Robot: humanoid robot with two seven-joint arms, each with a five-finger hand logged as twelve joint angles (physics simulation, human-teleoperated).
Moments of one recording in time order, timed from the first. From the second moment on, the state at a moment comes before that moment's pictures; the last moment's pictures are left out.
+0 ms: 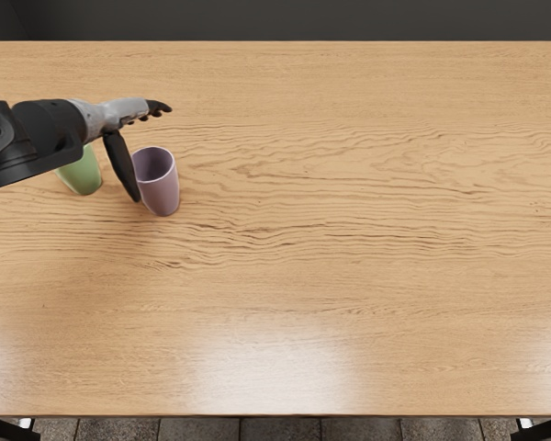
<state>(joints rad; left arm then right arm) -1.09 0.61 -0.47 -1.35 1.10 -0.23 0.61 -0.02 0.00 0.17 0.04 0.03 0.13 -0.42</state>
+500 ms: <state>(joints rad) -1.09 0.54 -0.44 -1.23 1.10 -0.22 0.61 -0.02 0.00 0.17 0.04 0.03 0.13 -0.42</state>
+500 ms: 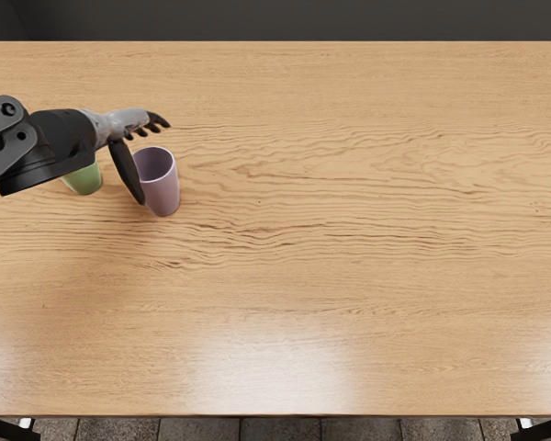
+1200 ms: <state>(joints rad) -1.08 0.51 -0.42 -1.22 1.10 -0.22 0.61 -0.01 0.00 0.17 0.04 0.03 0.13 -0.42</state>
